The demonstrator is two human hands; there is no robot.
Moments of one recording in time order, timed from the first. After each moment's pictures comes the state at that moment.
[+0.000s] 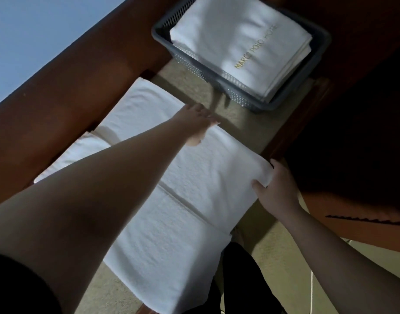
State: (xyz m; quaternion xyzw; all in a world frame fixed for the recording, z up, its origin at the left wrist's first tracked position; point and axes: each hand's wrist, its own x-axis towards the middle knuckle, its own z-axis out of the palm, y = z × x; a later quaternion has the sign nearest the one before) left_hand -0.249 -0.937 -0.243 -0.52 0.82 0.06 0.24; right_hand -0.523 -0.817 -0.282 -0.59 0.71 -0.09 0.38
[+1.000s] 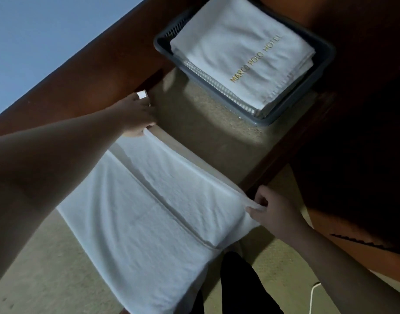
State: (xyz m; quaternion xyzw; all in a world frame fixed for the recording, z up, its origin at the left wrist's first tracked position) left_hand -0.141 -0.943 -0.204 -0.46 0.74 -0.11 0.47; right_hand -0.575 -0.836 -0.276 -0.70 0.55 0.00 0.45
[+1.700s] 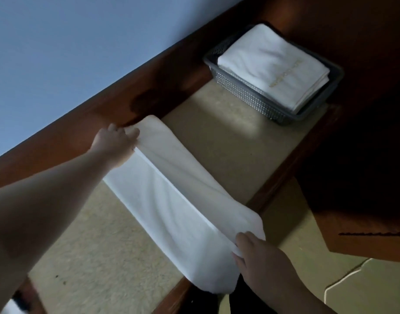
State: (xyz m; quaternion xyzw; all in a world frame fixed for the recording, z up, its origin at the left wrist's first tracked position) left_hand 0.009 -0.733 -0.199 -0.71 0.66 -0.07 0.24; right_hand -0.441 -0.607 -0.204 -0.86 0.44 0.07 0.25
